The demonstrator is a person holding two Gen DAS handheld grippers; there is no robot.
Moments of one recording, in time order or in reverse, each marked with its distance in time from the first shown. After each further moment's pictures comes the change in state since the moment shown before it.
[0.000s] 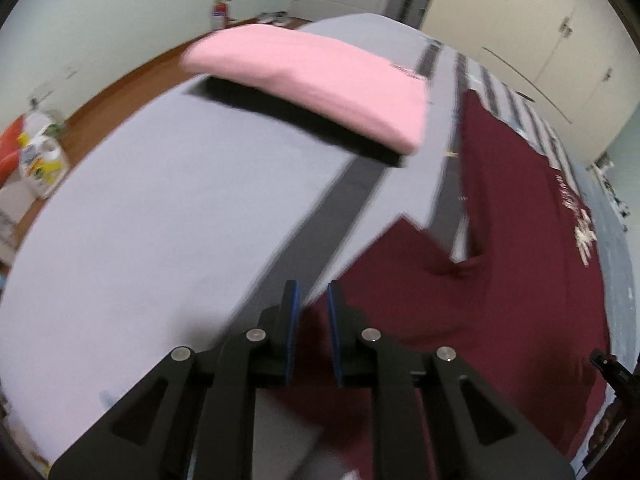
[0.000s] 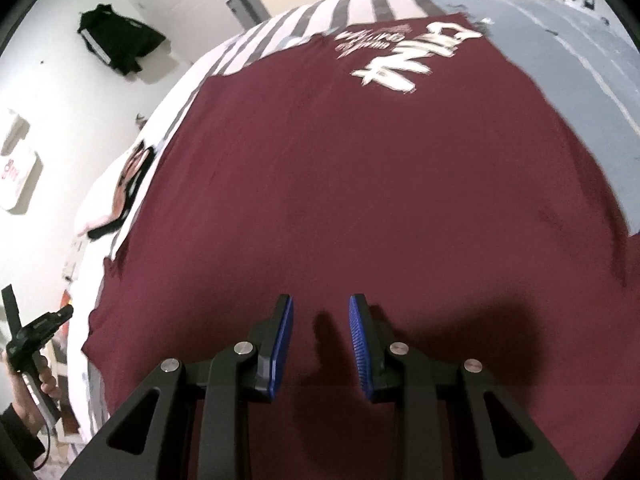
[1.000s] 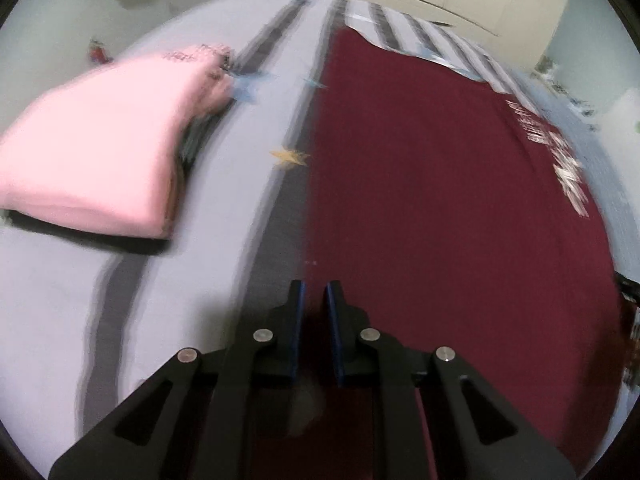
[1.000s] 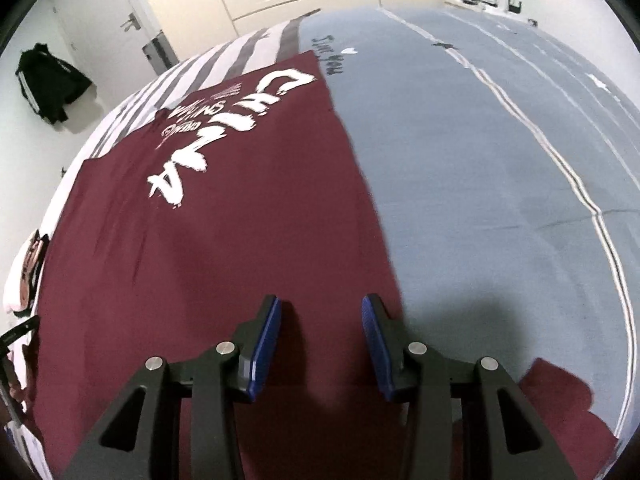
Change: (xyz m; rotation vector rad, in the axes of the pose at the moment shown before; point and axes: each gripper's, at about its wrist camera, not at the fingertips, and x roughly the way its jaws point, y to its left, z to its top) left arm 0.105 -0.139 0.064 0.332 0.019 0.008; right arm 0.000 -0.157 0.077 0.104 -0.127 -0.225
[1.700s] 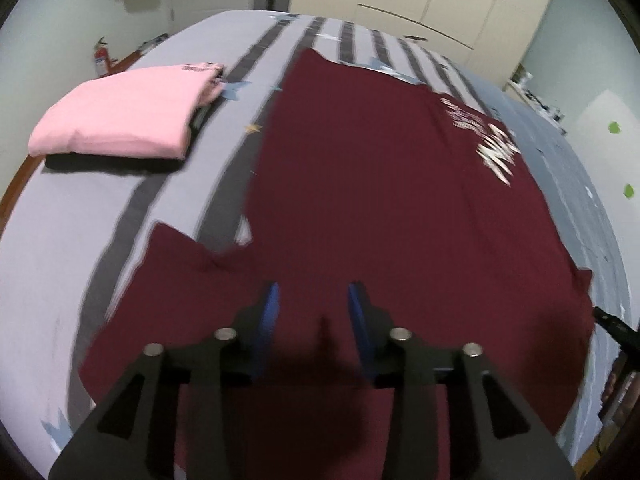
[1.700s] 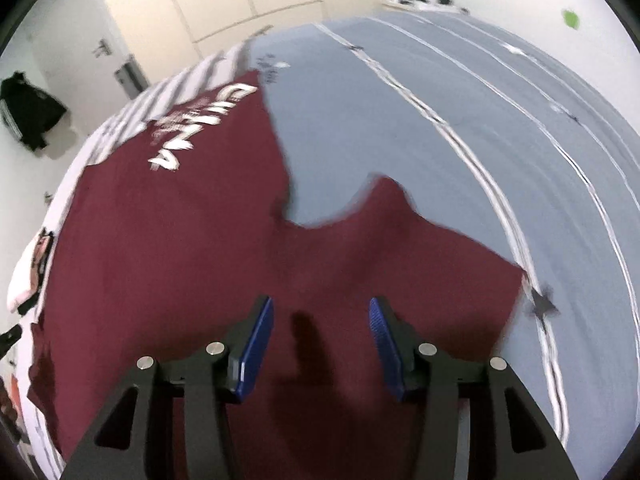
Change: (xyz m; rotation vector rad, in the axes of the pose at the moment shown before) left arm -0.123 -0.041 -0.090 0.006 -0.018 -0.191; right arm -0.121 -0.060 -0.106 0.125 -0.016 -0.112
